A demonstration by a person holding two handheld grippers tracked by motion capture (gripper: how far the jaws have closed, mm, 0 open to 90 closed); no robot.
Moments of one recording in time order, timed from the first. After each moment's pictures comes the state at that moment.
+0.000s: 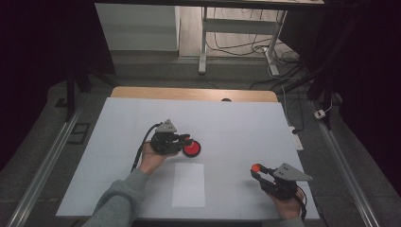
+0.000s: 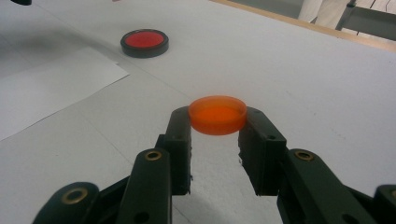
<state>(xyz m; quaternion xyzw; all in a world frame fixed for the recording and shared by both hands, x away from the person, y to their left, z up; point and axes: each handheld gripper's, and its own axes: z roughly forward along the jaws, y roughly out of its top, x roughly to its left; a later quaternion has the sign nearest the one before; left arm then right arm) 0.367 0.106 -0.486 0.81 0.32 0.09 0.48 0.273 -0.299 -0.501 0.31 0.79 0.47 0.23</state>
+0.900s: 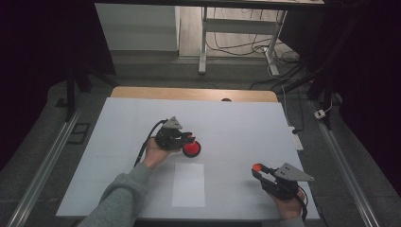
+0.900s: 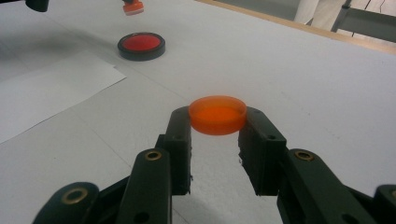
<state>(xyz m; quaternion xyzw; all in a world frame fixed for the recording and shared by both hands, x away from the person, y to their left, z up) 0.388 0.096 -0.491 0.83 0.31 0.09 0.45 0.273 -0.301 -0.500 0.32 0.78 0.48 0.24</state>
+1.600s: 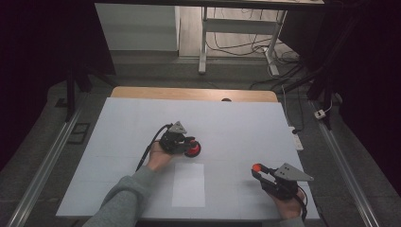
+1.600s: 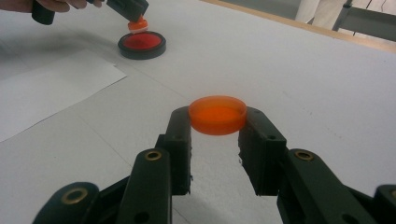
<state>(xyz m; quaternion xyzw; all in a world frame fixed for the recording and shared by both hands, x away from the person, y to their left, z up) 0.388 0.084 -0.507 0.85 0.30 0.08 0.43 0.273 -0.301 -0.501 0.32 0.79 0.48 0.23</state>
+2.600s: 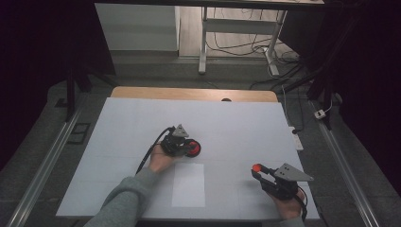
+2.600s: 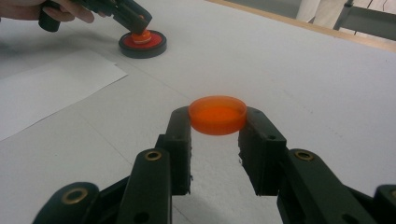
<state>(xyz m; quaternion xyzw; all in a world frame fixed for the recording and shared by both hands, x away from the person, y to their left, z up) 0.387 0.077 -0.521 0.86 0.30 0.12 0.40 0.273 -0.300 -0.501 0.32 0.79 0.48 0.23</state>
